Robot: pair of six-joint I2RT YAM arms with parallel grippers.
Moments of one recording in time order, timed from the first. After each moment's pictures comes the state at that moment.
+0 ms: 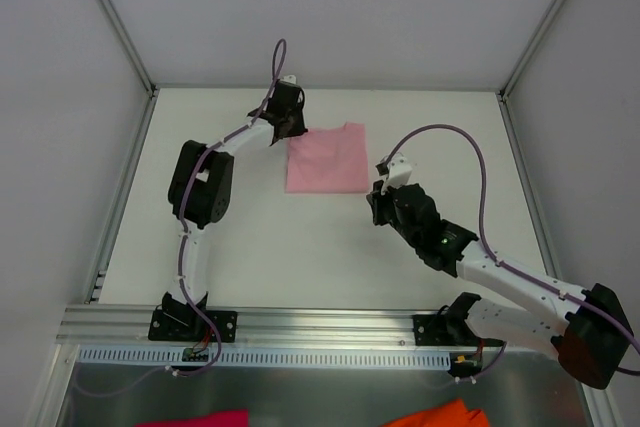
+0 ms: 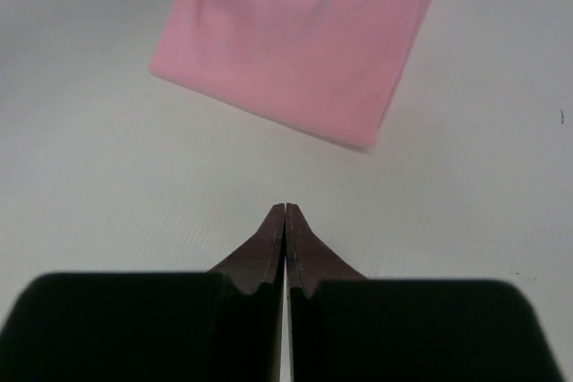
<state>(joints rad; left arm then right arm) -0.41 2.23 1.73 -0.25 -0.12 -0.45 0.81 1.00 0.60 0.00 0.30 0.22</state>
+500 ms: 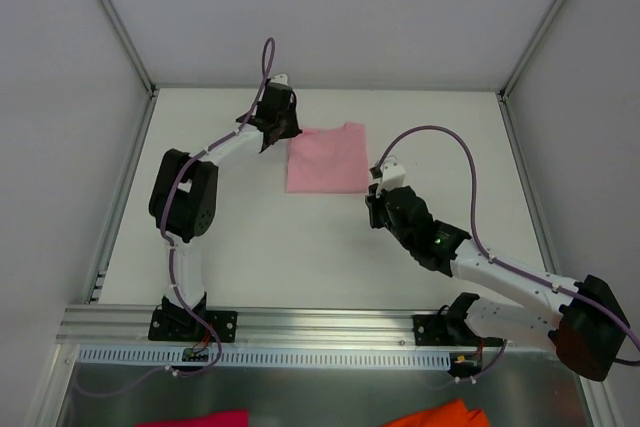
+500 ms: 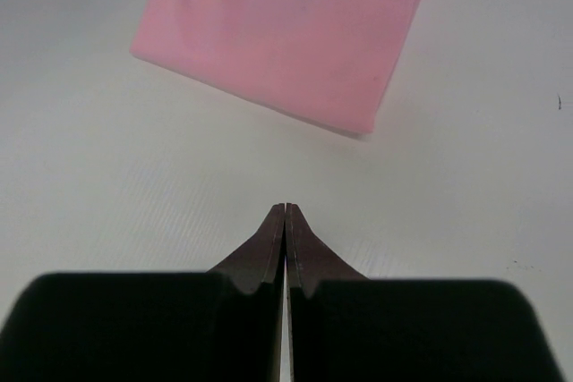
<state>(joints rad) -0.41 2.01 1.54 -0.18 -0.12 -0.46 0.86 1.04 0.60 -0.01 0.36 0.22</state>
